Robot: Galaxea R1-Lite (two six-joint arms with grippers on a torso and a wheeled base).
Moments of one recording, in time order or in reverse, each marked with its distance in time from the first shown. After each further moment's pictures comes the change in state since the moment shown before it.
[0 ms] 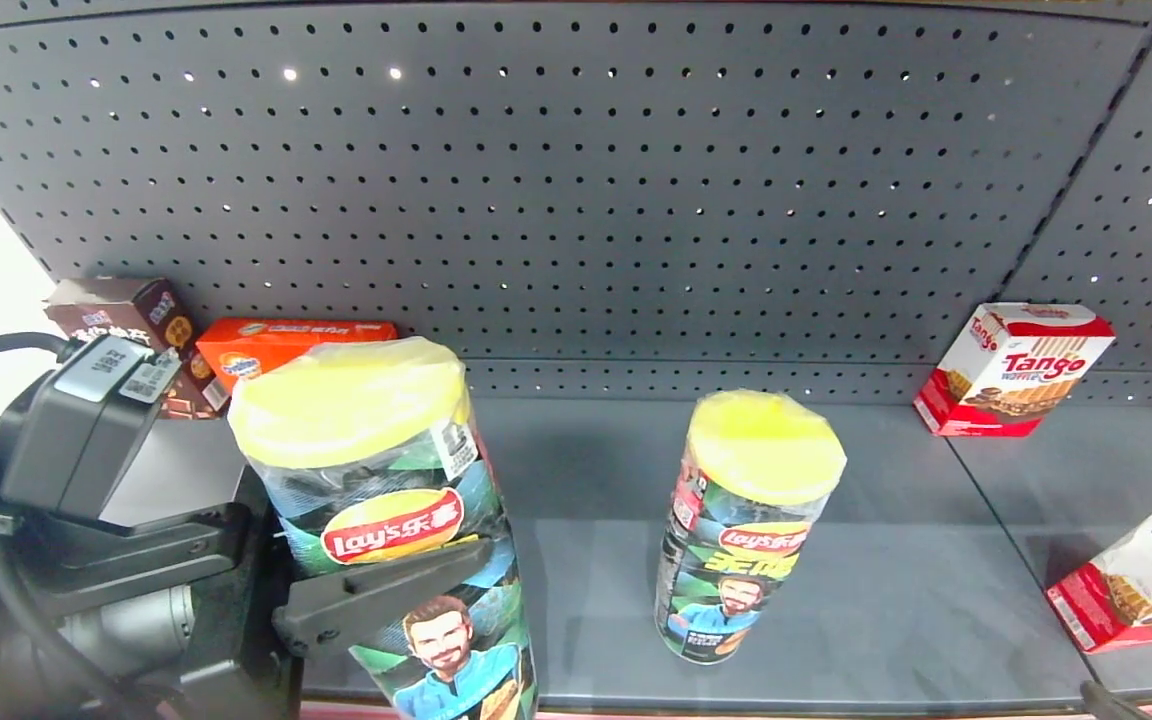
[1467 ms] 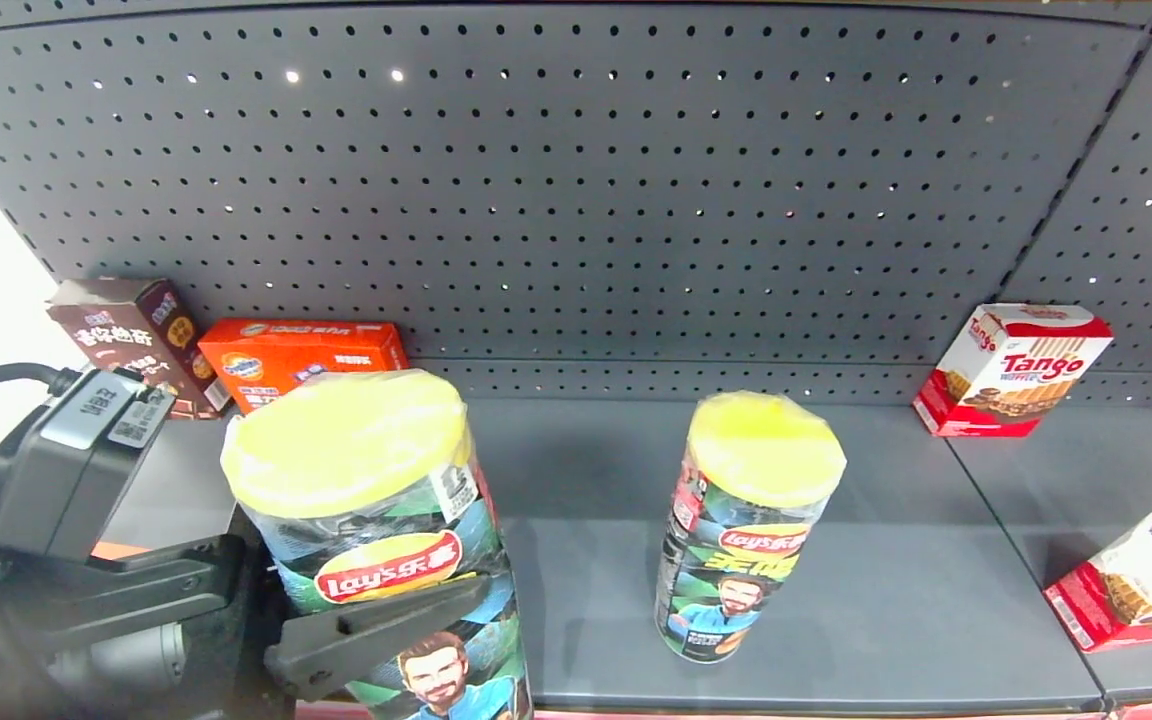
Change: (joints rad) left arm -0.019 -0.014 0.033 -0.001 -0.004 0.031; right arm -0.413 -0.484 0.069 0.585 -0.393 0.161
